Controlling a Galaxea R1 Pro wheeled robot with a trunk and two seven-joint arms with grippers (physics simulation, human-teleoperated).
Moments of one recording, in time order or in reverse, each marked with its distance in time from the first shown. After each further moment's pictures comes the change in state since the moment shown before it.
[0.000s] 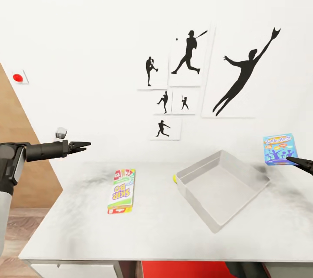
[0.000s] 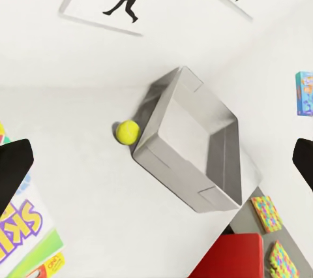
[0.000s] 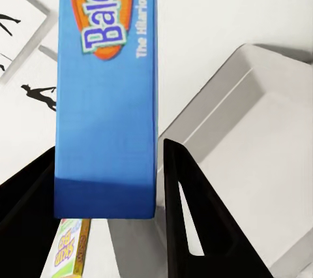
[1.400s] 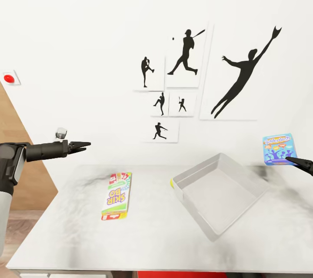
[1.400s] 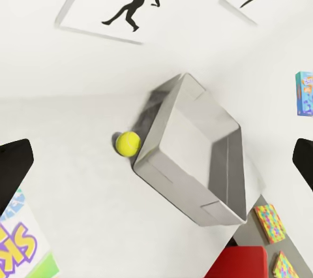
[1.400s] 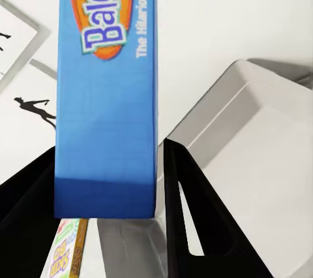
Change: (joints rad) left arm 0.000 0.000 0.000 0.001 0.000 0.000 0.001; right arm 0.000 0.004 0.002 -0.001 -0.003 0.000 0.000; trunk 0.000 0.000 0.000
